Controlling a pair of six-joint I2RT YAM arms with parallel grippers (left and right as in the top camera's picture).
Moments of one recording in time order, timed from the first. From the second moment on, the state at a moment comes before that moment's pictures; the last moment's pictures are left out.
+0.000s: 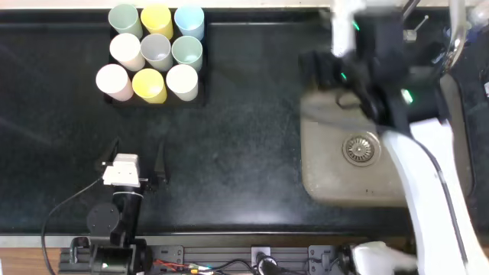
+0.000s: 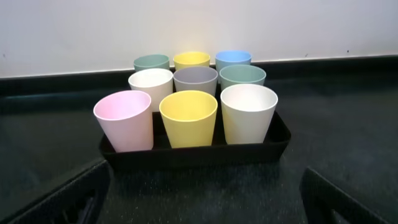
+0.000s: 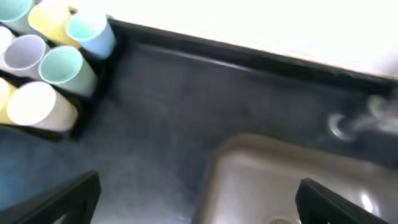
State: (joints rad) left arm -0.03 0.02 0.01 -0.08 0.04 0.04; right arm 0.20 1.34 1.50 -0.90 -0.07 0.00
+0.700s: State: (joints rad) left arm -0.03 0.02 0.01 -0.08 0.04 0.04; right arm 0.17 0.44 0.55 -0.20 -0.08 -0.01
